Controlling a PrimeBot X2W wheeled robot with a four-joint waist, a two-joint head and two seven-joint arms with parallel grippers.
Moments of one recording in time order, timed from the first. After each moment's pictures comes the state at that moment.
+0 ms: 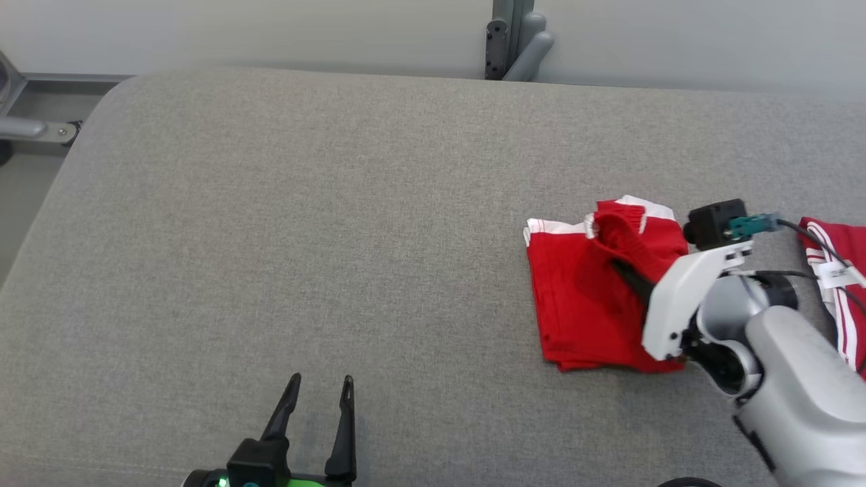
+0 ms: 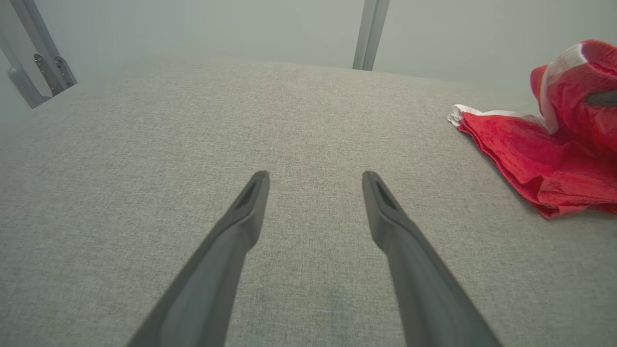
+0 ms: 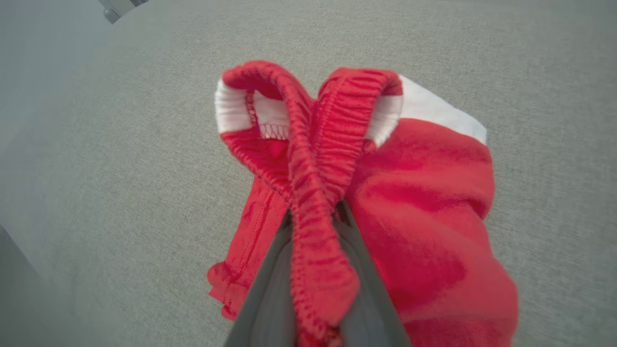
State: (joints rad) left arm 0.09 0.05 -0.28 0.18 -0.21 0.04 -0.26; right arm -0.44 -0.39 0.39 0.34 0.69 0.13 0.38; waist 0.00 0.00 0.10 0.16
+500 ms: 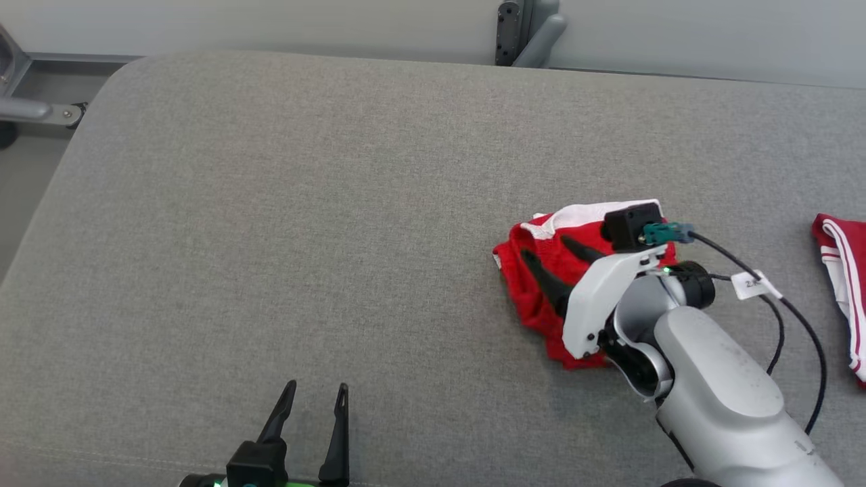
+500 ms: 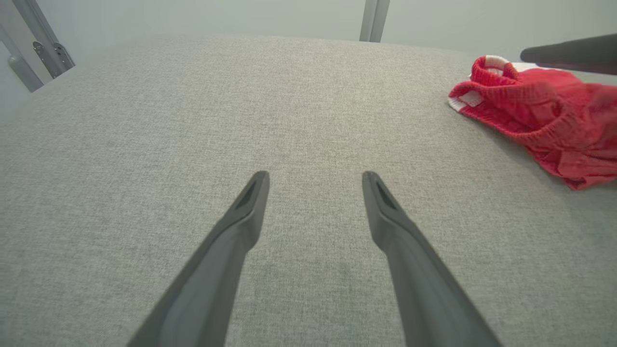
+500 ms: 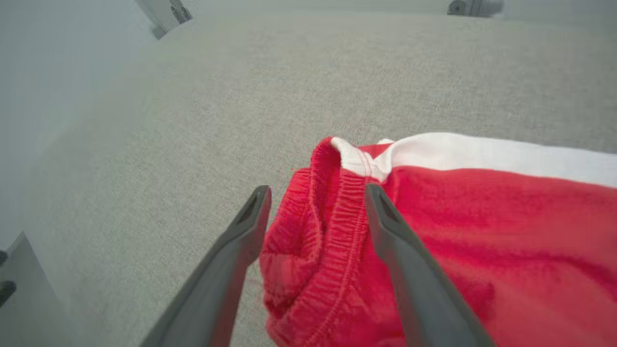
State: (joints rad) left arm 0.07 0.05 -0.28 0.23 -0.17 0.03 -0.26; right arm -0.52 -0.14 0.41 0.52 0.49 0.13 0.21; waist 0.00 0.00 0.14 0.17
